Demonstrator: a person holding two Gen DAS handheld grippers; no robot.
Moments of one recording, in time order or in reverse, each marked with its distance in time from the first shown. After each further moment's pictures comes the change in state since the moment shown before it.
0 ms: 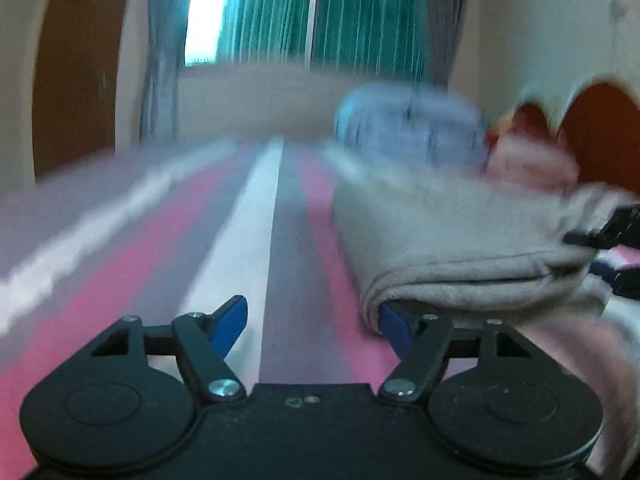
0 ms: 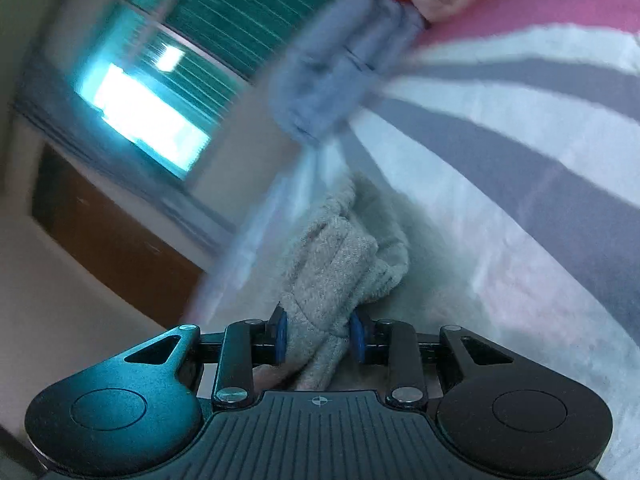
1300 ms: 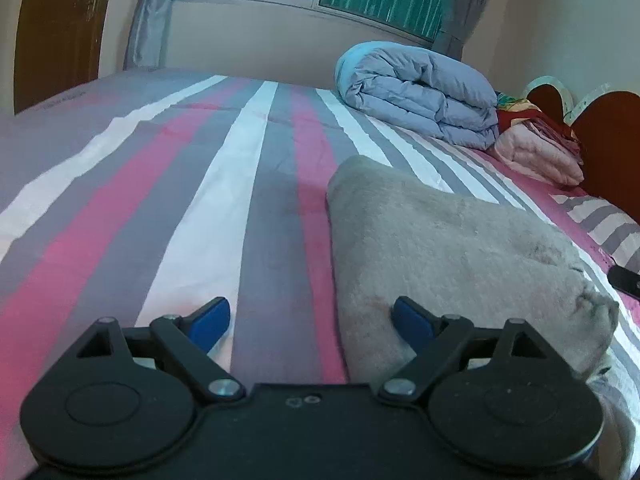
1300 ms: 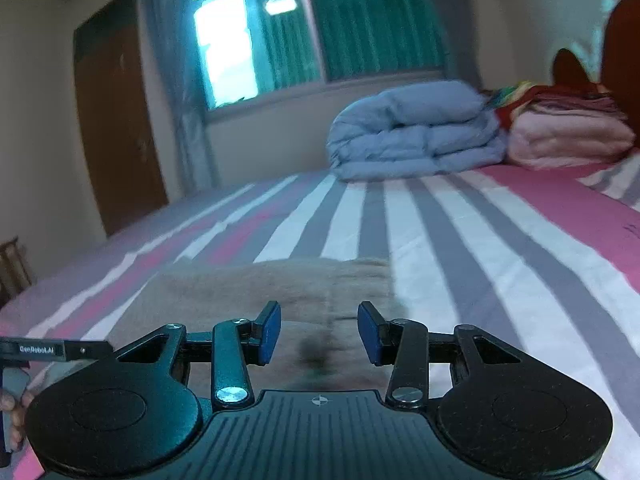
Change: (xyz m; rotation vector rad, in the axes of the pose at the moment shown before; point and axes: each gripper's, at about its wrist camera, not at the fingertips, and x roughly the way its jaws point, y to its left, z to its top) left arm 0.065 0.004 0.057 -0.103 0.136 -0.086; right arm 0.019 0.037 0.008 -0.642 -0.037 -0.150
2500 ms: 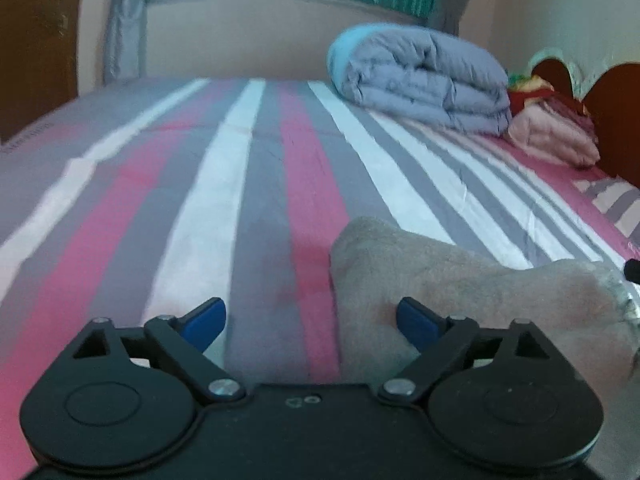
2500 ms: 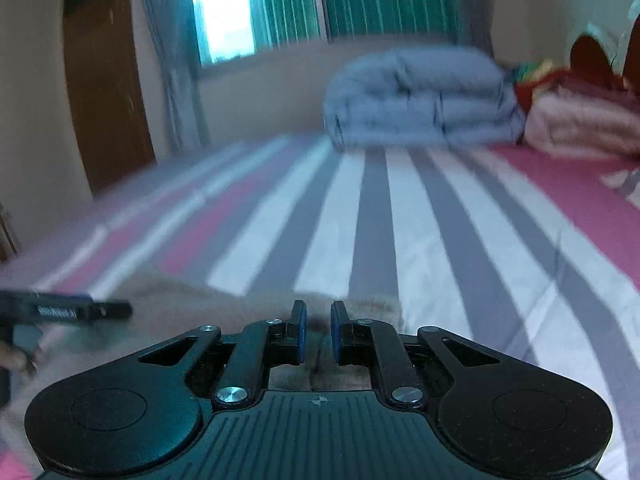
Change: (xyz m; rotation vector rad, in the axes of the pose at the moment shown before) left arm 0.075 -0.006 0.061 0.083 0.021 0.030; right arm 0.095 -0.011 0.048 -0.057 0.118 -0.013
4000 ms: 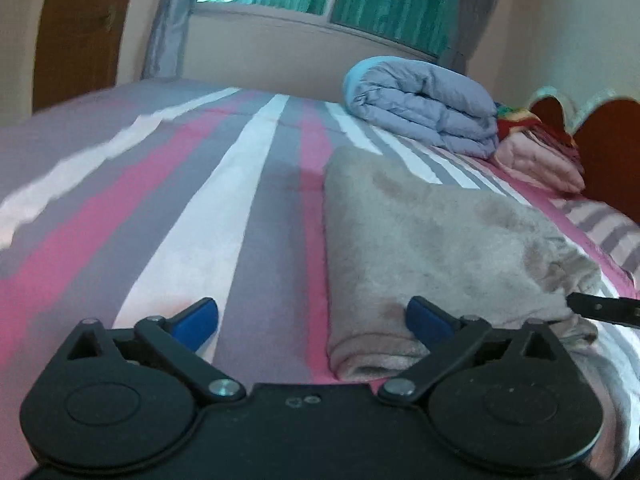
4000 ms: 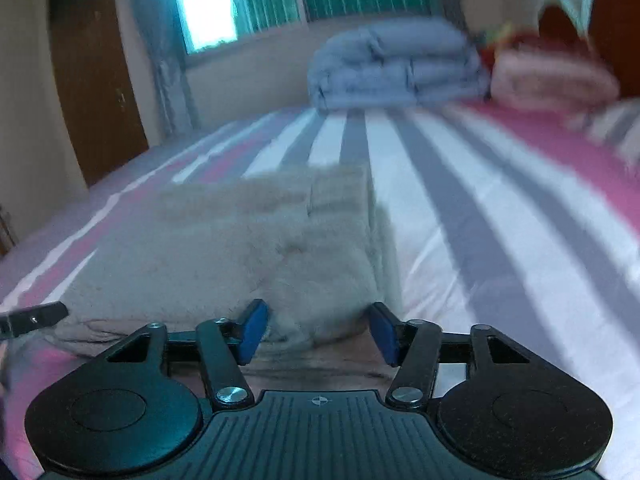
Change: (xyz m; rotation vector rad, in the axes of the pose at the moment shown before) left arm -0.107 -0.014 -0.105 -0.140 -0.078 0.001; right arm -0.077 0.011 -0.073 0.091 0.095 -0.001
